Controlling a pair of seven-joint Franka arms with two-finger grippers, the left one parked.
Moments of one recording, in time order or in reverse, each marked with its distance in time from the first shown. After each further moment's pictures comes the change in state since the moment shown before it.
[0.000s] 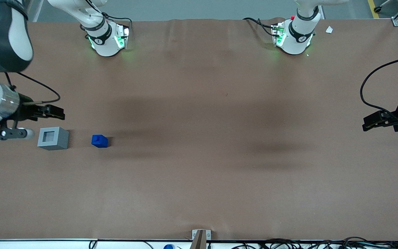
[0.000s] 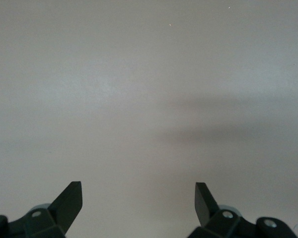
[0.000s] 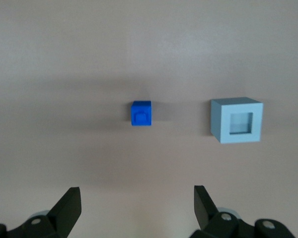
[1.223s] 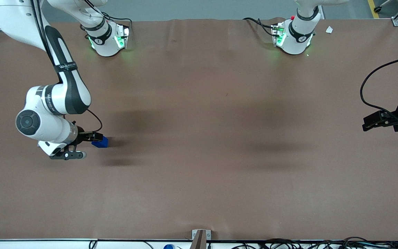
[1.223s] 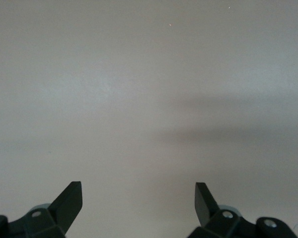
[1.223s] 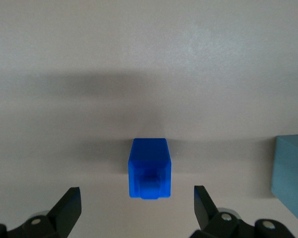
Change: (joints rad) arm 0.031 0.172 0.001 -0.365 0.000 0.561 0.014
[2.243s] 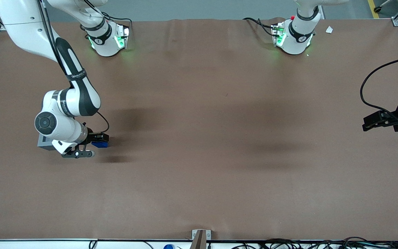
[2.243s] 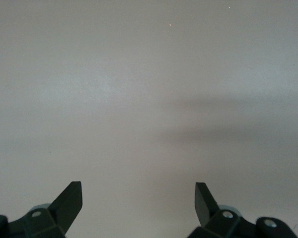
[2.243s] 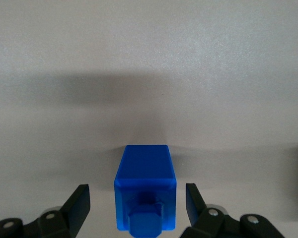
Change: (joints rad) arm 0.000 0.049 -0.002 -0.087 0.000 0.146 0.001
